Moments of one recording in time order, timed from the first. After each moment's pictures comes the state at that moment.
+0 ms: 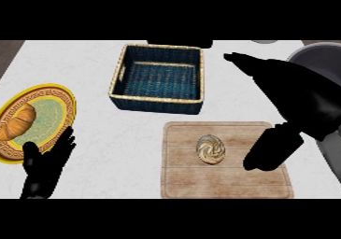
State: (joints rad) left arm 0.08 0.45 -0.24 -1.42 0.37 0.23 0.14; right arm -0.86 -0.67 0.49 -1.89 -0.11 0.34 1.18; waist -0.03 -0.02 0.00
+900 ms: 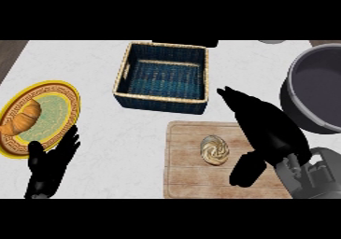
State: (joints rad) left arm 0.07 0.43 -0.24 -1.40 0.34 0.20 0.14; right arm -0.65 -0.62 0.66 -1.90 0.12 0.22 1.14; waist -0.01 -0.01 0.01
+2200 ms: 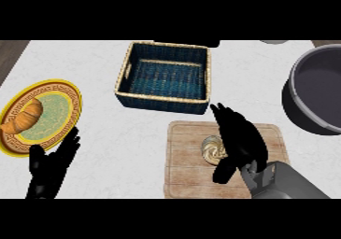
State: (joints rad) left arm 0.11 0.39 -0.20 -1.45 0.27 0.18 0.16; right arm -0.44 -0.40 0.69 -1.70 0.48 0.15 1.02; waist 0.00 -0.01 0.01
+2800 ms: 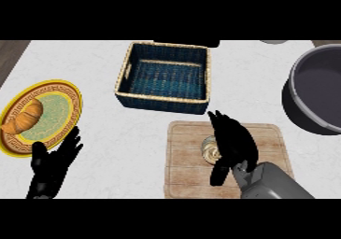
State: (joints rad) left arm 0.09 0.37 -0.18 -1.43 0.25 0.16 0.18; right arm -0.40 -0.33 0.68 -1.60 0.52 0.20 1.01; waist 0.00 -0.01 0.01
